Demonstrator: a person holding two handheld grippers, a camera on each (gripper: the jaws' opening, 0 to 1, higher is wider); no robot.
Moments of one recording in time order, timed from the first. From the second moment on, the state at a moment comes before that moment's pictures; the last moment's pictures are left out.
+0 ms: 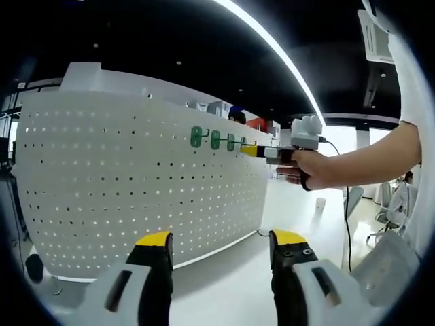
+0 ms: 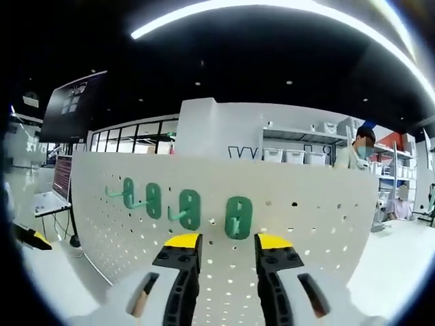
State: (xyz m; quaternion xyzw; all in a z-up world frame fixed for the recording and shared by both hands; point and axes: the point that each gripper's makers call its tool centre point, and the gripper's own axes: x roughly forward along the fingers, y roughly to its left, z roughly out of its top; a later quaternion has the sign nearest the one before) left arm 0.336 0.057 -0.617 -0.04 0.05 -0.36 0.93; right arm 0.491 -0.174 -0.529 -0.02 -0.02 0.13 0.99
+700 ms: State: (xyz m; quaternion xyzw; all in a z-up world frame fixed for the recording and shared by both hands) left arm 0.335 0.057 -0.617 -0.05 0.05 -0.36 0.93; right arm 0.468 -0.163 -0.541 -0.01 -0.03 0.18 0.98
